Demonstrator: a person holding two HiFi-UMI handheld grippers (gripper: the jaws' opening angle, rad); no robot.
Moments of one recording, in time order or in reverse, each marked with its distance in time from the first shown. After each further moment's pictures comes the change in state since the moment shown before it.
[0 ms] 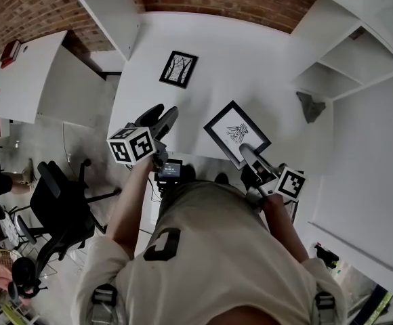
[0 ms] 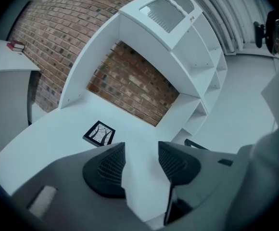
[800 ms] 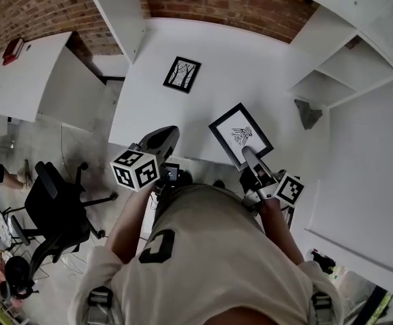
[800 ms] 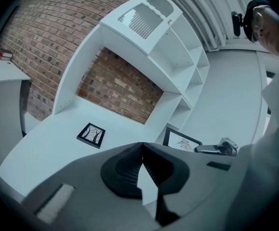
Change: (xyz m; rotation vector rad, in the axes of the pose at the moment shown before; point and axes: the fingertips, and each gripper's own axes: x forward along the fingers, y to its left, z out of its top) left arm -0.050 -0.049 -0.021 0.118 0.002 -0.085; right arm -0.004 0.018 -0.002 -0.019 -0.096 0.004
